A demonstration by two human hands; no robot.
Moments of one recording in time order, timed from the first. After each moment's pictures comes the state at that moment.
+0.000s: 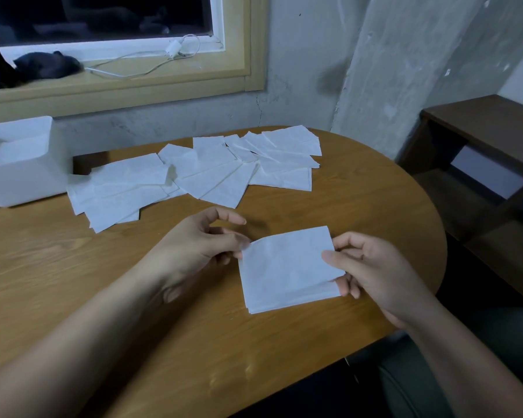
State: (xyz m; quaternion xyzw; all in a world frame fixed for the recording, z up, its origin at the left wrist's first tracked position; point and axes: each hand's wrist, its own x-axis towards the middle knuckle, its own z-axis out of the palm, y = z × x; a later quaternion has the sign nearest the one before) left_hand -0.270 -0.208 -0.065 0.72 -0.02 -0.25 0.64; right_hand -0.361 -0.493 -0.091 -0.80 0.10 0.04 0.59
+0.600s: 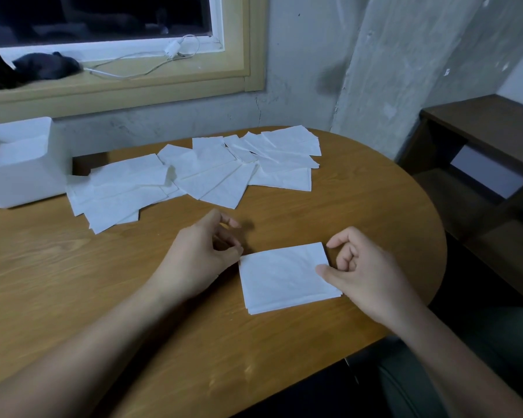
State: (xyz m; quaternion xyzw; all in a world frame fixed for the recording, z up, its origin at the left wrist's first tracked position) left_hand -0.263 -0.205 -0.103 0.90 -0.15 -0.06 0.41; right_hand -0.361 -0.489 -0.106 -0.92 0.10 -0.06 0.37
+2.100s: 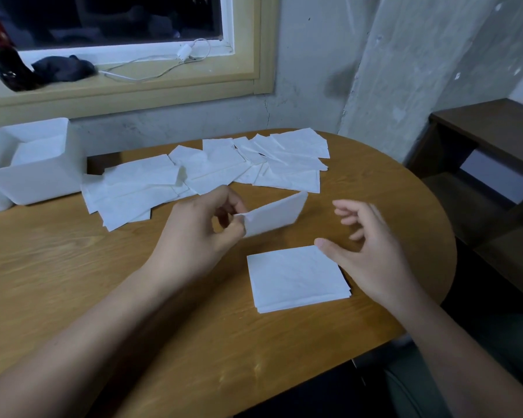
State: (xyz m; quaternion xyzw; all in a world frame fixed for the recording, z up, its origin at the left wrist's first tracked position) left_hand -0.268 -0.197 -0.065 0.89 -0.23 0.10 0.39; right_hand -0.337 -0.487 -0.102 -0.90 0.04 -0.14 0.40
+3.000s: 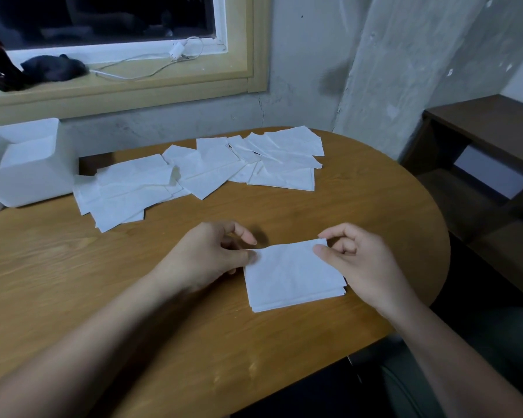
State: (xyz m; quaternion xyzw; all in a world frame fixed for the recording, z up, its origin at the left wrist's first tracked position) left_hand -0.266 -0.206 -0.085 0.86 -0.15 -0.18 0.46; right_hand -0.344 -0.487 -0.116 -0.85 0.08 -0.07 0.51
